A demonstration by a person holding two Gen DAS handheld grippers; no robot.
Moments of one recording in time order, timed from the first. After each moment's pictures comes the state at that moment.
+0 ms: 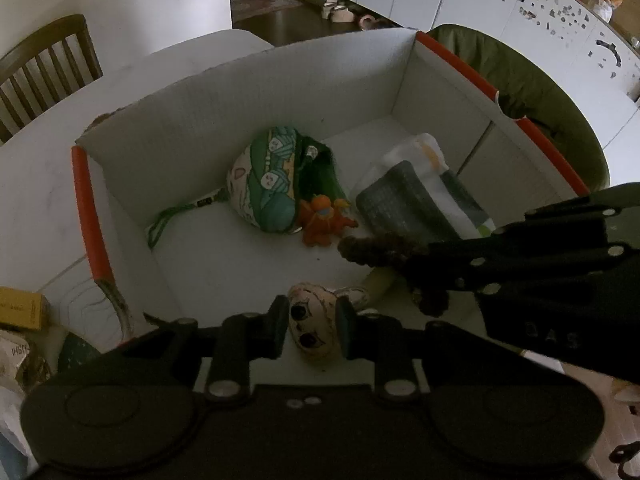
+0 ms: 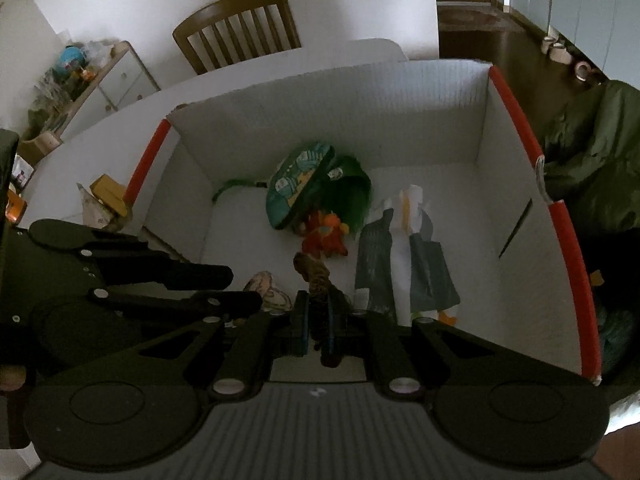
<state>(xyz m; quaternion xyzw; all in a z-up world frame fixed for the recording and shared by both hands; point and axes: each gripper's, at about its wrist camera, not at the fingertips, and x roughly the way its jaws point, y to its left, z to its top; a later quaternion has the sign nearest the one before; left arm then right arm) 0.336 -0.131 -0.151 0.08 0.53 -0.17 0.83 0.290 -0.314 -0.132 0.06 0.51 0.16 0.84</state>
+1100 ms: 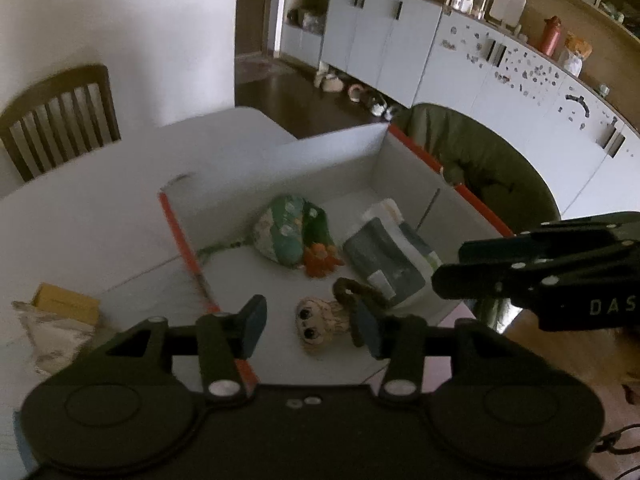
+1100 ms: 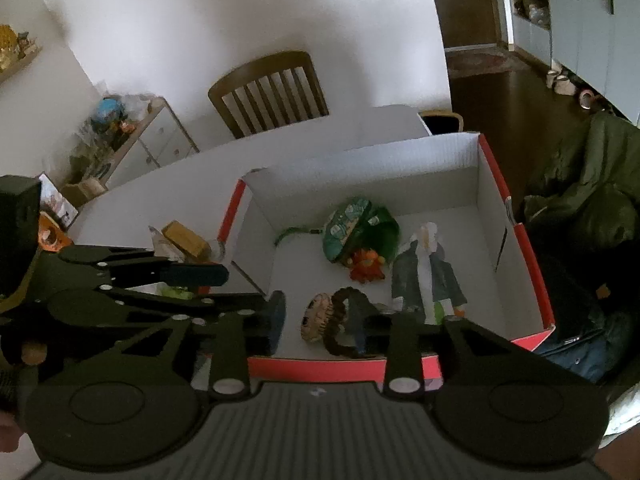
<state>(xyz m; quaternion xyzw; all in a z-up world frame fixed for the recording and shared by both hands) 0.277 -0.084 -0.077 0.04 0.44 -0.19 0.88 0.228 -0.322 -0.057 0.10 0.43 0.18 0.88</state>
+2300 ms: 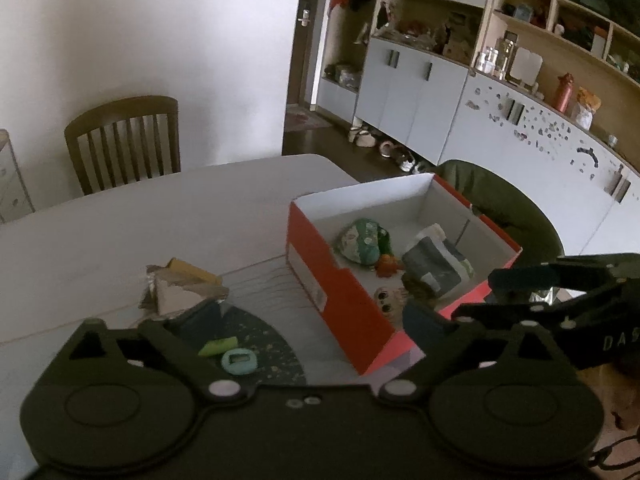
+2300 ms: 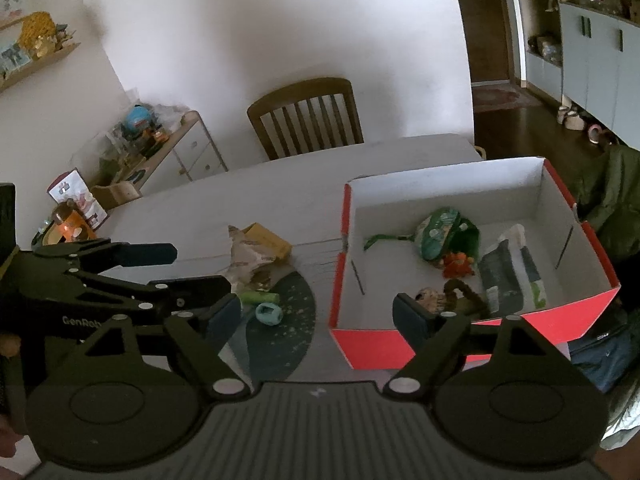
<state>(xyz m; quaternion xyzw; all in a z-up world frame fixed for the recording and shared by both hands) 0.191 0.046 -0.031 0.00 0.37 -0.15 0.92 0.153 -0.211 -0.022 0.09 0.38 0.19 0.90</state>
